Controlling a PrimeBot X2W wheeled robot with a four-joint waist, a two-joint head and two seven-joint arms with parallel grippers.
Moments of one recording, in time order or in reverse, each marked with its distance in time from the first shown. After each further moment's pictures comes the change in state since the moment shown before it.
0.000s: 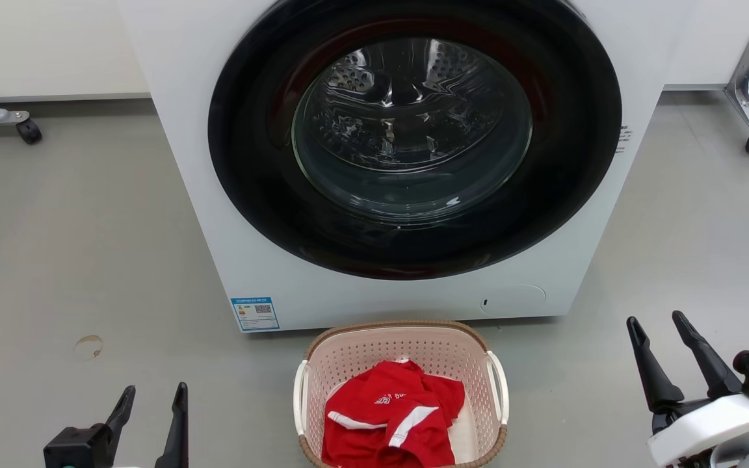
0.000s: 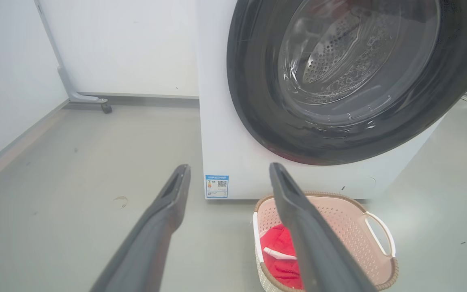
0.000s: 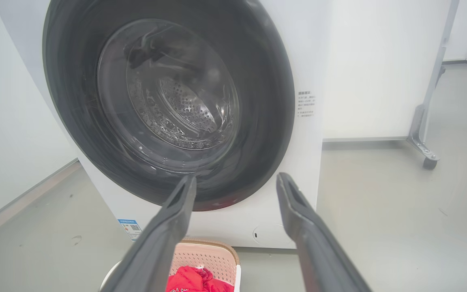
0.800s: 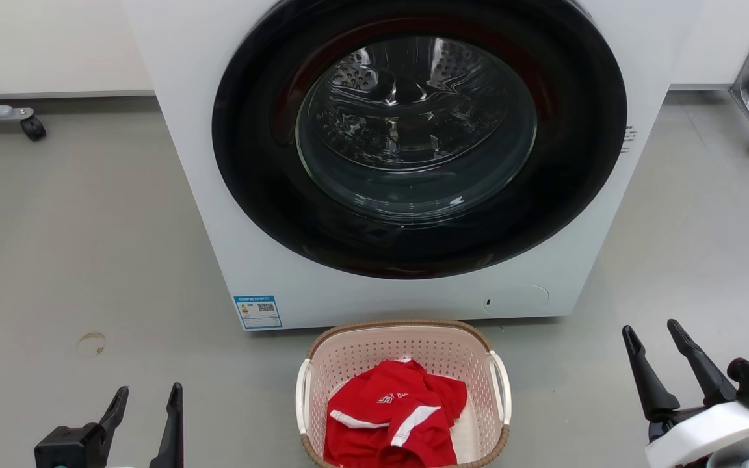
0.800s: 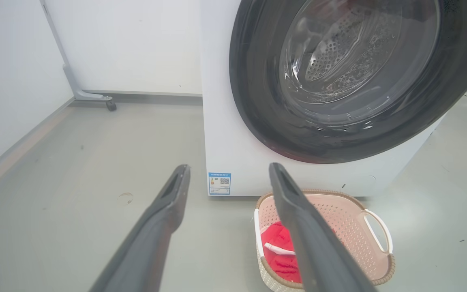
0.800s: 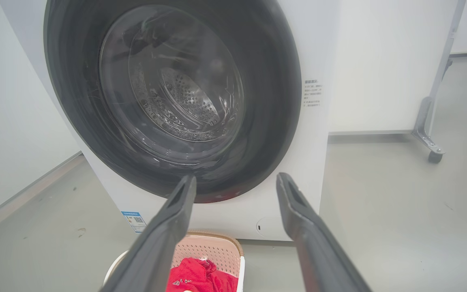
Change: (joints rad) left arm 0.064 0.032 0.005 -0.166 -0.002 0.066 0.100; right arm 0.026 0.018 0.001 -0.001 -0.015 0.000 0.000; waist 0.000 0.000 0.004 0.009
